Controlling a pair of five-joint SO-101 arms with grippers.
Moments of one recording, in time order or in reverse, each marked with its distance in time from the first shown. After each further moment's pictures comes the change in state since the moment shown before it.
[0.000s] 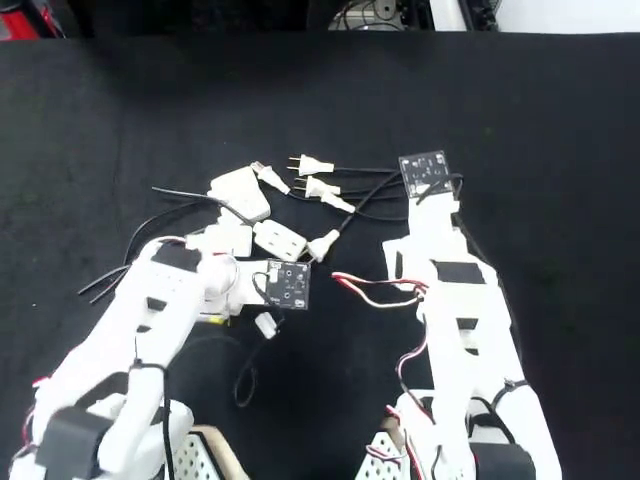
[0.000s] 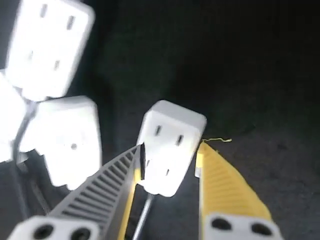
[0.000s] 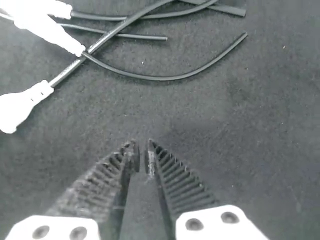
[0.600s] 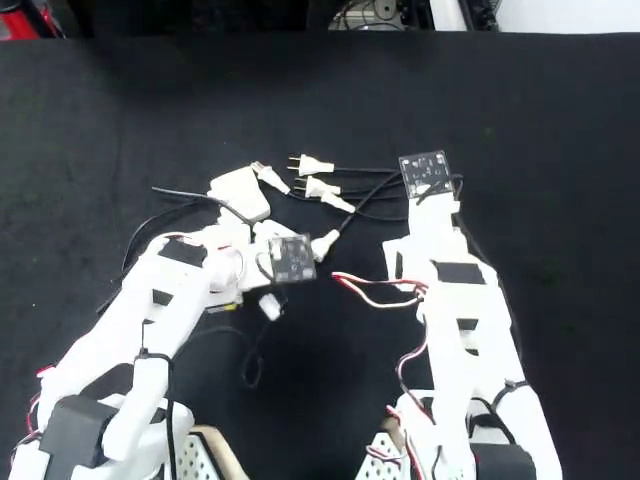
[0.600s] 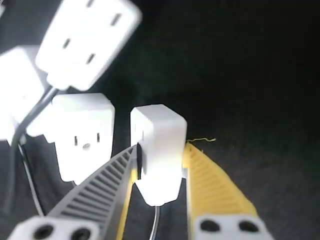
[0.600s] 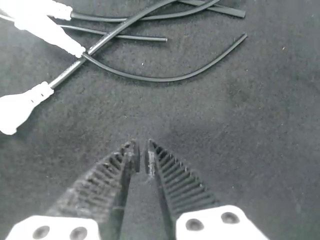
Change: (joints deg) left arm 0.7 7.5 -1.3 -4.0 15.6; right arm 0.0 0.0 0.2 -0.1 0.0
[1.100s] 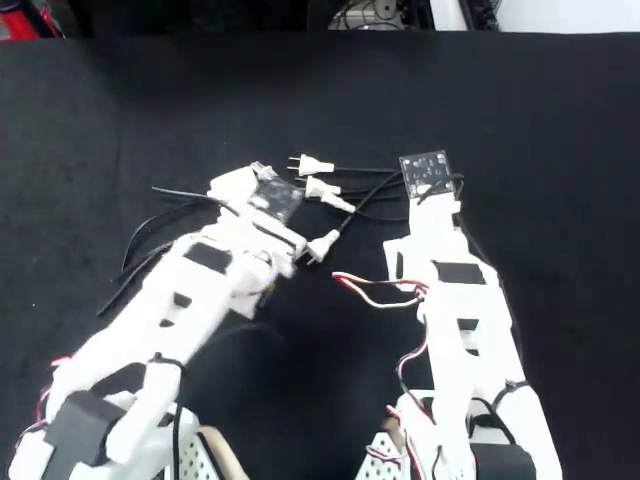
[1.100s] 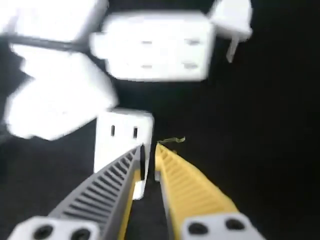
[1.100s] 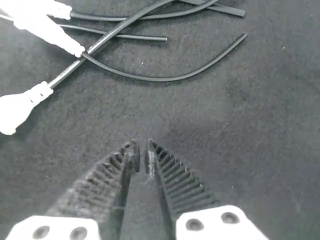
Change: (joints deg) left arm 7.8 -2.5 -2.0 0.4 57.7; right arm 0.2 0.0 0.0 0.0 0.0
